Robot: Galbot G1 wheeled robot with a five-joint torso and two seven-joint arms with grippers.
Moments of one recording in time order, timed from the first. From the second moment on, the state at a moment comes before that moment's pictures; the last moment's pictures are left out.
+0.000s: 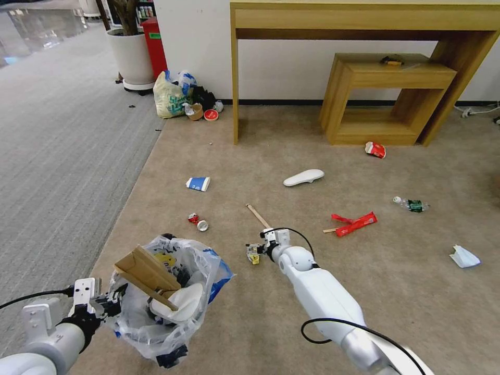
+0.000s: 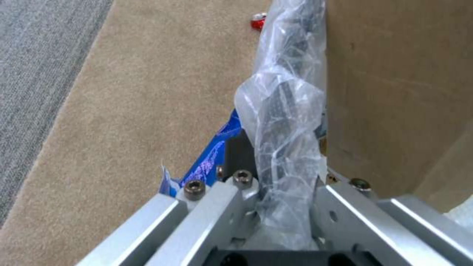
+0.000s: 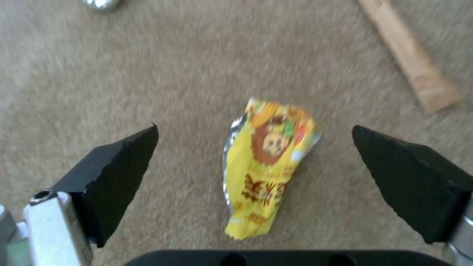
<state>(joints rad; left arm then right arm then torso) 1.81 -1.16 -0.95 -2.36 -0.77 0.74 -0.13 -0.62 1.50 0.02 0.87 0.40 -0.41 -0.04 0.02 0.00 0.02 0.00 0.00</state>
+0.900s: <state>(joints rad) 1.83 -1.16 -0.96 -2.38 -0.77 0.74 -0.13 -0.56 1.61 0.06 0.65 0.35 -0.36 -0.03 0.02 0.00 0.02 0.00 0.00</state>
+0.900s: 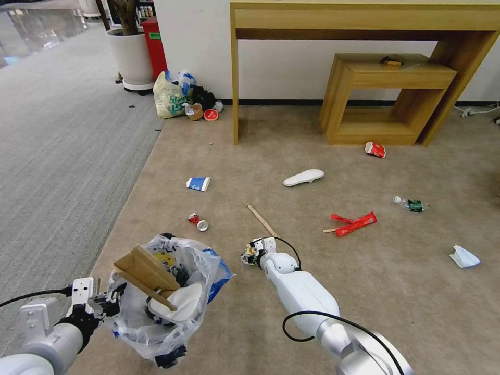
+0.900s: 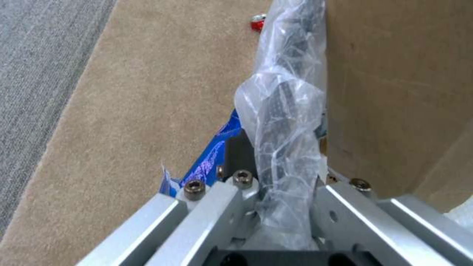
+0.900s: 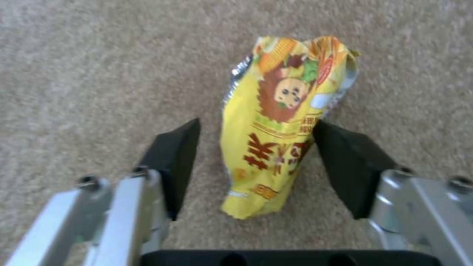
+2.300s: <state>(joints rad) 1.83 -1.15 -0.96 -2.38 -0.77 0.74 -0.14 -0.65 1.41 0.08 1.26 0.32 -0.27 -0.13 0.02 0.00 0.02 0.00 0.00</state>
